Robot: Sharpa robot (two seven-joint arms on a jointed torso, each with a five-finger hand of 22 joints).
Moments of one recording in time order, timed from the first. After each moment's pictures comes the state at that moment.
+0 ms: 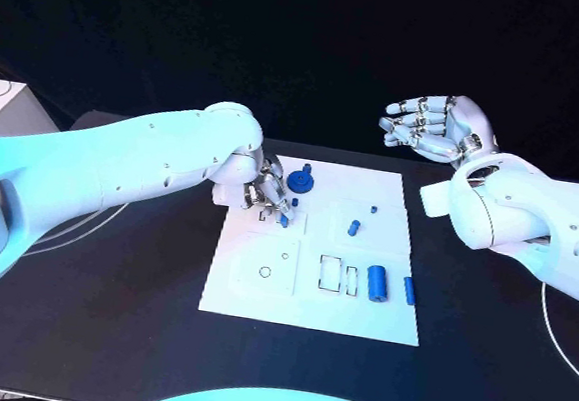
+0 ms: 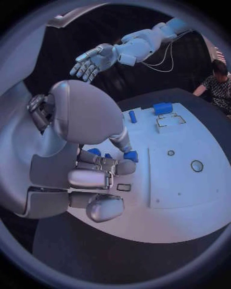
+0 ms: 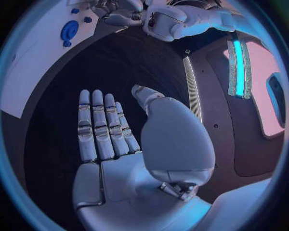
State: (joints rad) left arm 1.31 -0.38 -0.08 1.00 -0.84 0.39 -0.58; left_hand 1.25 -0.10 0.55 0.20 0.08 0.86 0.10 0.57 0.58 1.11 0.01 0.98 0.51 1.47 -0.04 1.48 1.31 0.11 1.28 0.07 1.37 1.13; right arm 1.35 -0.83 -0.16 1.50 -0.45 -0.63 0.27; right_hand 1.29 -0.24 0.42 0.16 0.23 0.89 0.21 0.22 0.25 1.14 0.15 0.08 0.07 1.11 0.11 0.10 0.37 0.18 1.04 0.23 0.06 0.22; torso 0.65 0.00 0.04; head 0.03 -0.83
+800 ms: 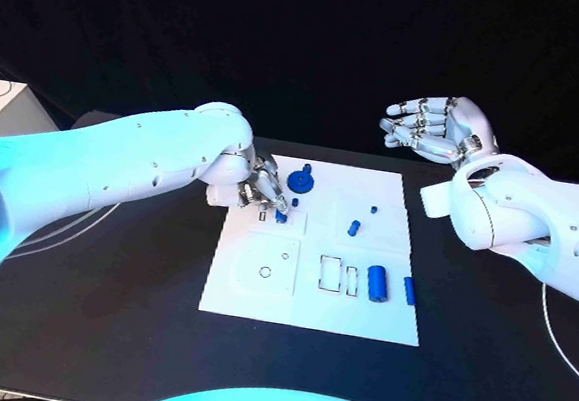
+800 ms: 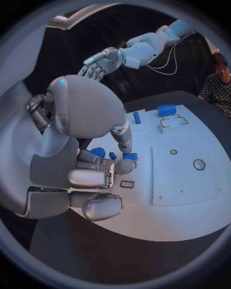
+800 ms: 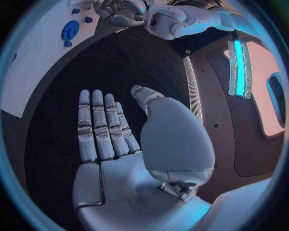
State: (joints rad) left arm 1.31 -0.42 -0.09 1.03 -0.82 0.34 -0.53; left_hand 1.17 -0.19 0.69 0.15 0.46 0.87 0.10 0.63 0.68 1.21 0.00 1.01 0.61 1.47 -0.06 1.48 1.31 0.09 1.29 0.05 1.41 1.18; right arm 1.35 -0.83 -0.16 1.50 -0.44 -0.63 0.27; right_hand 1.30 -0.24 0.42 0.16 0.24 0.89 0.21 0.22 0.25 1.14 0.15 0.08 0.07 1.11 0.11 0.10 0.36 0.18 1.04 0.23 0.06 0.21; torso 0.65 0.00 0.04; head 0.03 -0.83
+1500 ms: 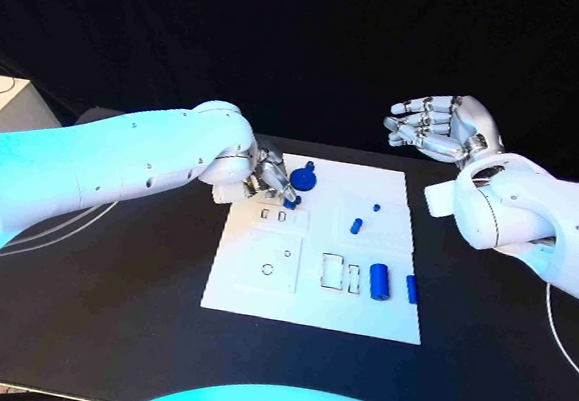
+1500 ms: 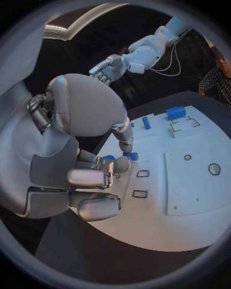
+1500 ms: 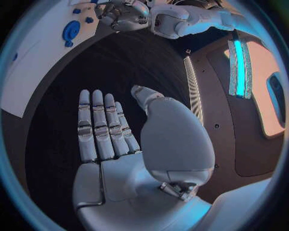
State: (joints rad) left arm 1.31 -0.45 -0.08 1.09 -0.86 0.21 -0.48; left_hand 1.15 -0.21 0.68 0.14 0.56 0.89 0.10 0.63 0.68 1.24 -0.01 1.04 0.67 1.47 -0.07 1.49 1.31 0.09 1.32 0.04 1.42 1.22; right arm 1.35 -0.84 -0.16 1.50 -0.44 -0.63 0.27; right_hand 1.30 -0.24 0.42 0.16 0.24 0.89 0.22 0.22 0.25 1.15 0.15 0.08 0.07 1.11 0.11 0.10 0.36 0.18 1.04 0.23 0.06 0.21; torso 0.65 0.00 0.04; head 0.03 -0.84
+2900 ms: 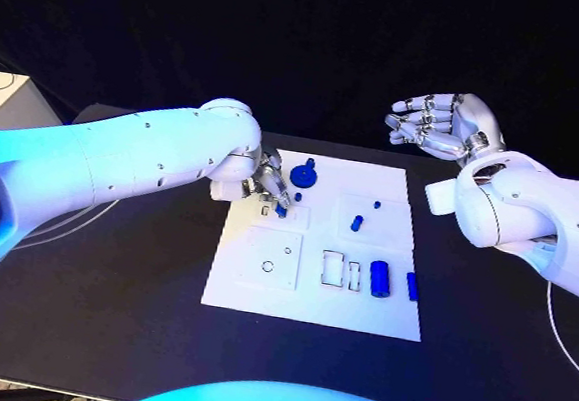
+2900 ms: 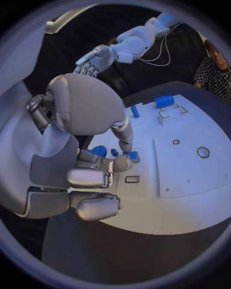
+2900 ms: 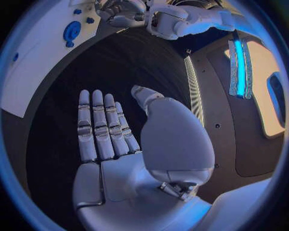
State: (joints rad) left arm 1.31 -0.42 -0.09 1.05 -0.93 0.32 -0.56; left_hand 1.13 -0.22 0.68 0.14 0.60 0.90 0.09 0.63 0.68 1.26 -0.02 1.05 0.68 1.47 -0.07 1.49 1.31 0.09 1.32 0.03 1.43 1.23; right arm 1.35 -0.84 -0.16 1.50 -0.44 -0.62 0.27; right_hand 1.29 -0.24 0.42 0.16 0.24 0.89 0.22 0.22 0.25 1.14 0.15 0.08 0.07 1.11 0.11 0.10 0.36 0.18 1.03 0.23 0.06 0.21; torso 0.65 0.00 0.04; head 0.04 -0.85
